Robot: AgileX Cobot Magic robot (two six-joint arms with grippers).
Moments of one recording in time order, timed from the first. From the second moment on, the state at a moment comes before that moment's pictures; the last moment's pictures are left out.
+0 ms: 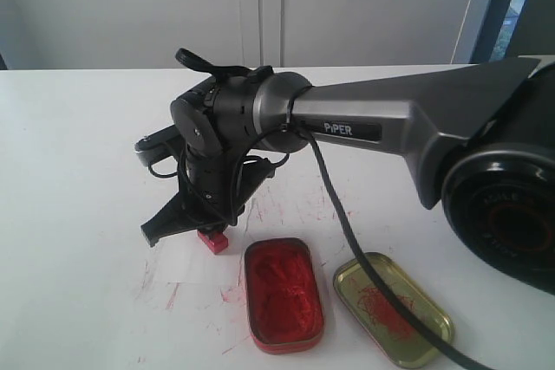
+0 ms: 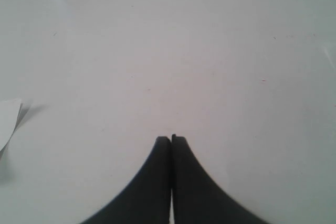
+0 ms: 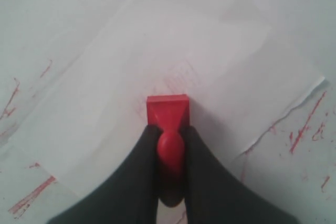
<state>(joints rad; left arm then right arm) 0.04 -0.01 0.03 -0.09 0.42 0.15 0.84 2.23 -1.70 -0.07 0.88 0.19</state>
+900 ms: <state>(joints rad) 0.04 -0.01 0.03 -0.09 0.42 0.15 0.84 2.24 -1.70 -0.08 0.87 0.19</state>
